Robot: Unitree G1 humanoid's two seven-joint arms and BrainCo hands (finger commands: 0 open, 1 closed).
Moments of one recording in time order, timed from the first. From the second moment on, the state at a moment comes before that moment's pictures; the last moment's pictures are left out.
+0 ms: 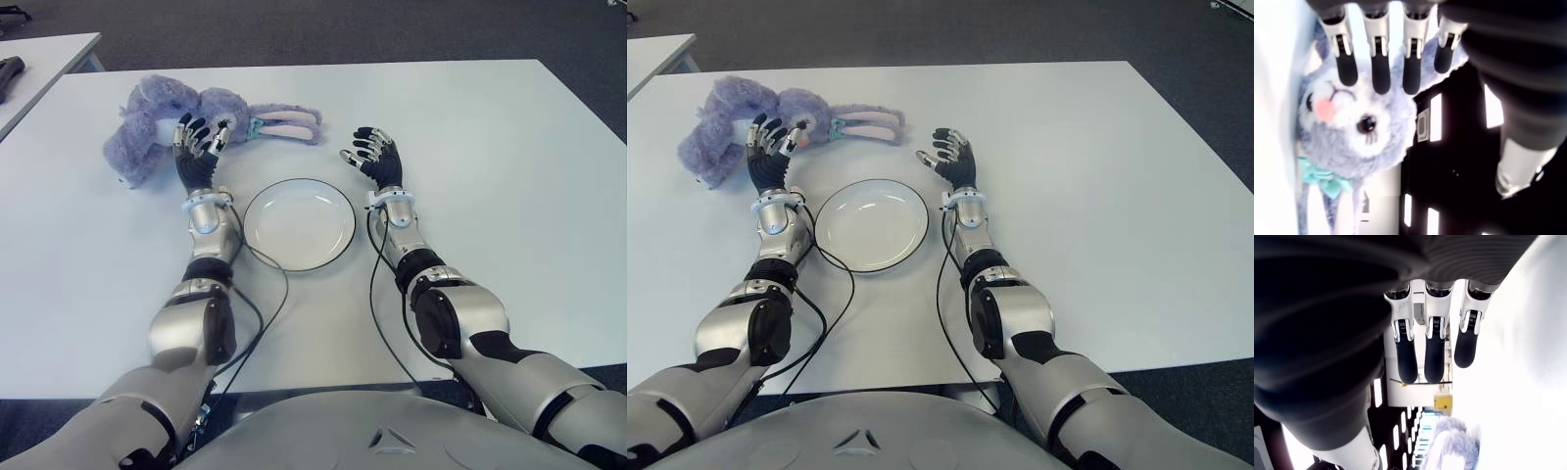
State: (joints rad) left arm -0.58 0.10 0.39 1.04 -0.01 -0.66 0.22; right arm -0.75 0.07 -0.18 1.23 -0.11 -0.57 -0.13
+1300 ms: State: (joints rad) left arm -0.19 0.21 0.34 0.39 0.42 -0.59 0.69; right arm -0.75 0.07 -0.17 1.23 -0.12 -0.57 -0.16
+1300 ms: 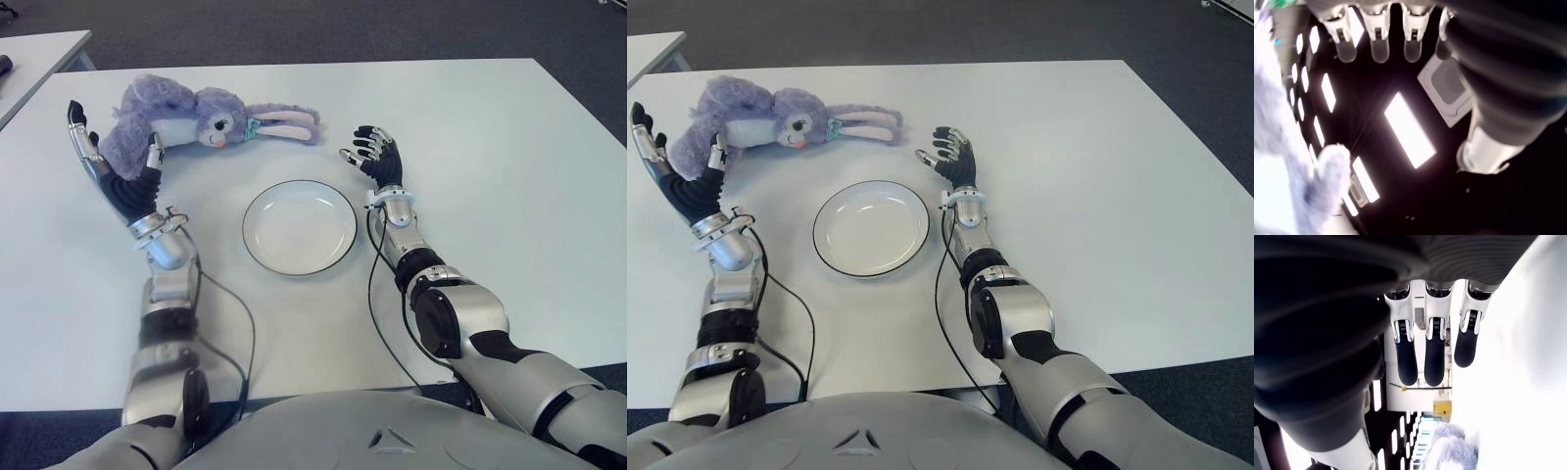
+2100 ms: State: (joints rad) left arm -0.17 0.36 0.31 0.41 0.45 -0.40 0.65; right arm -0.75 0.07 -0.17 1.23 -0.12 -0.57 -0.17
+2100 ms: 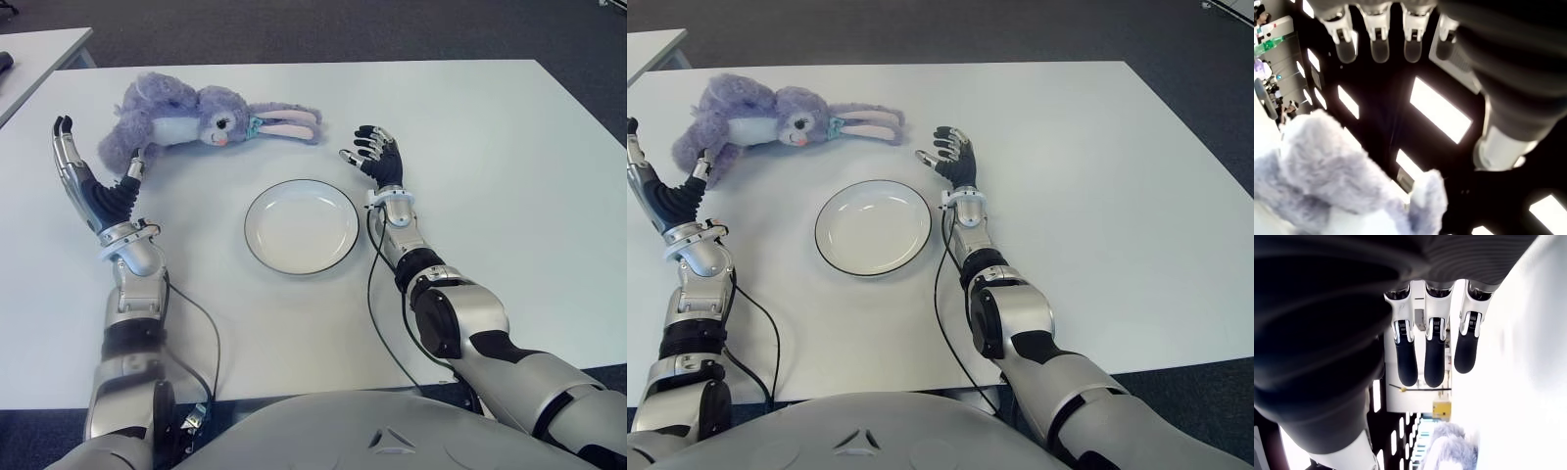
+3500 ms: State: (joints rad) left arm -0.46 0.77 0.08 0.67 0.59 -0.30 0.46; right arm -0.75 0.07 -0.15 1.23 -0.12 -0.57 -0.17
